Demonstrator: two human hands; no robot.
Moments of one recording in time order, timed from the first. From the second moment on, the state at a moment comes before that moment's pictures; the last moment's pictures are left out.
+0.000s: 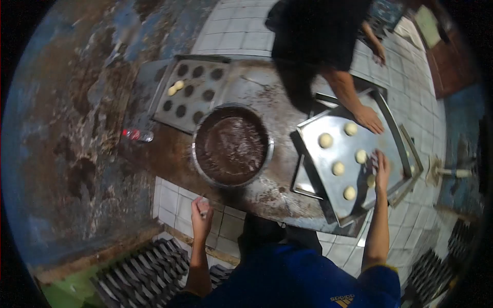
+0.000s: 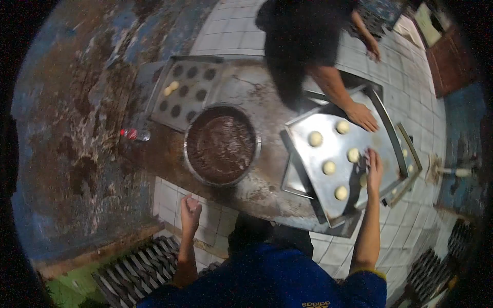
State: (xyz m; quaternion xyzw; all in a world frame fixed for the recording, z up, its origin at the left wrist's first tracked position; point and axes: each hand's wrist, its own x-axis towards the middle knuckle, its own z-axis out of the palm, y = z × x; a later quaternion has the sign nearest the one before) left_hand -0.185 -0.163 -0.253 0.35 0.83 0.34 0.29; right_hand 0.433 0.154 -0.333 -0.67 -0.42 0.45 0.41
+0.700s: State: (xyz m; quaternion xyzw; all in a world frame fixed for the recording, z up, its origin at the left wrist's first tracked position) left_hand -0.683 0.317 -0.422 0.59 0.80 0.13 0.05; right_hand 0.168 -0.164 -0.308 -0.83 -0.38 0.37 0.18
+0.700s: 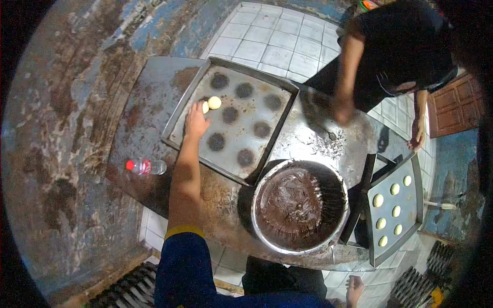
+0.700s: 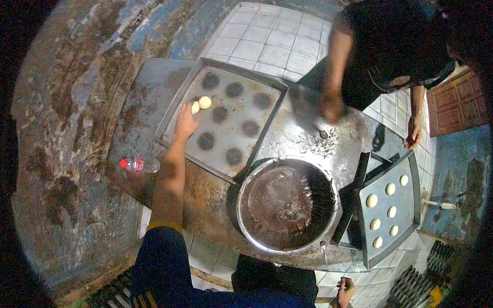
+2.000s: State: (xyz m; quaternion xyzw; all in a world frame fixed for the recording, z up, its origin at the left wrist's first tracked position) left_hand 0.011 0.020 -0.123 0.37 0.39 0.54 0.64; right_hand 0.192 0.031 -0.082 -0.46 -0.60 0.49 0.44
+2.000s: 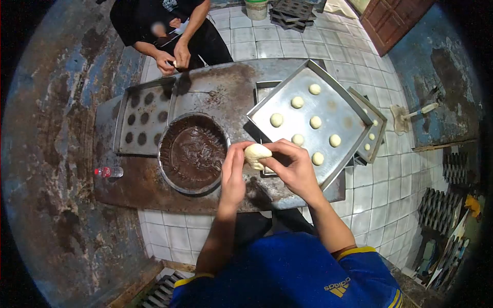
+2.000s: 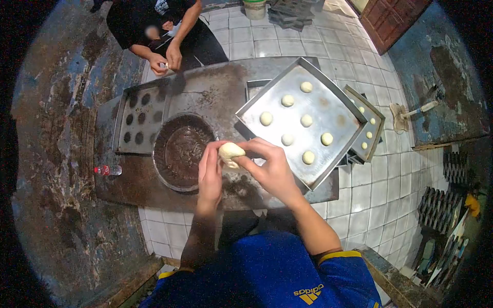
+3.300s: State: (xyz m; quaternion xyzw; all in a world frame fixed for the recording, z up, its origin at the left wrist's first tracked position) left_hand 0.053 -0.013 -0.088 0.35 0.30 0.58 0.67; right_hand 0.208 0.004 -0.058 -0.38 -0.44 0.59 0.56
